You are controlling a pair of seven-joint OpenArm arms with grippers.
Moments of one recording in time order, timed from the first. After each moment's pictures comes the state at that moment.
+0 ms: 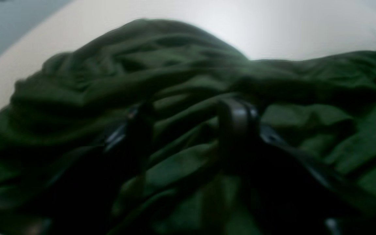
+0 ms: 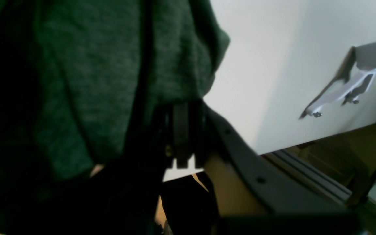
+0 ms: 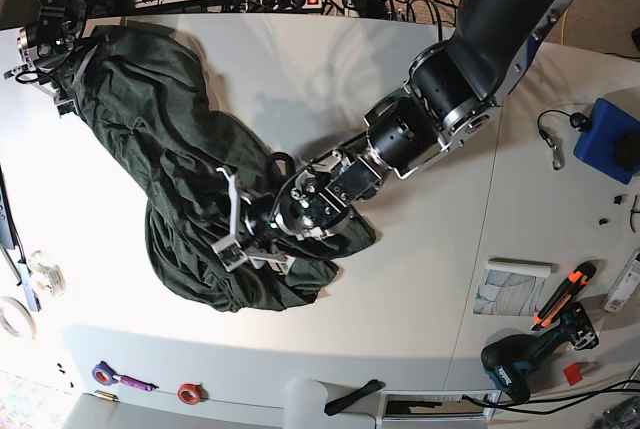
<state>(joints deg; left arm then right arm) -42.0 10.2 59.8 35.2 -25.3 -22.2 -1.9 -22.4 25.6 24.1 94.2 -3.1 28.4 -58.7</state>
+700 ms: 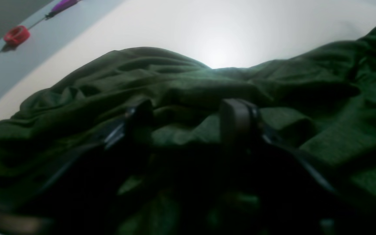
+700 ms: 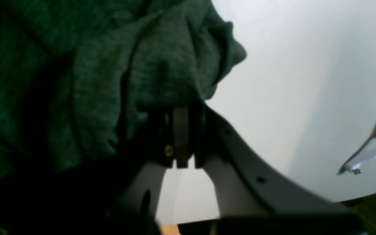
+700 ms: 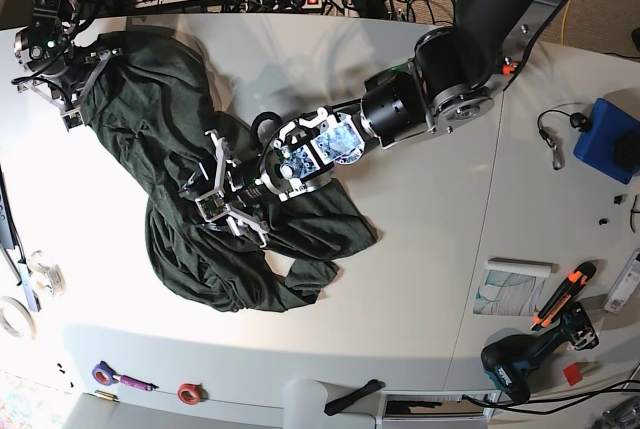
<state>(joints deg) -38.5 10.2 74.7 37.6 -25.3 -7.2 -14.7 -21.9 25.7 24.4 94.6 7.2 32.3 -53.1</state>
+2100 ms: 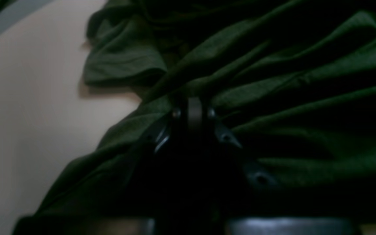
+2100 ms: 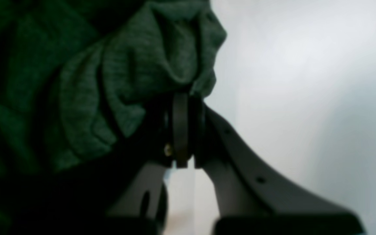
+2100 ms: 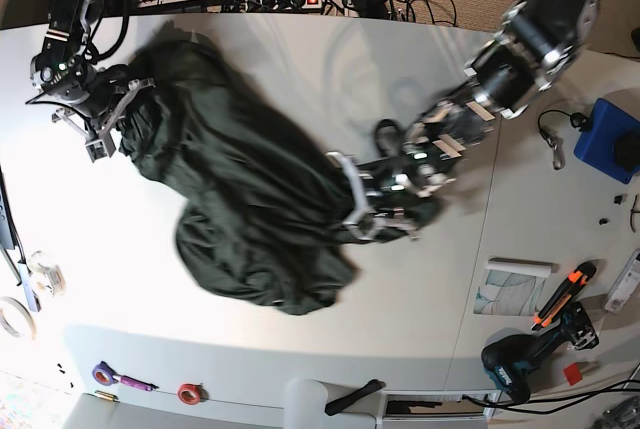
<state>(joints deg) -24.2 -15.3 49.6 55.4 -19.3 -10.9 -6.1 -12.4 23.6 23.0 93.0 15.6 35.7 -51.8</state>
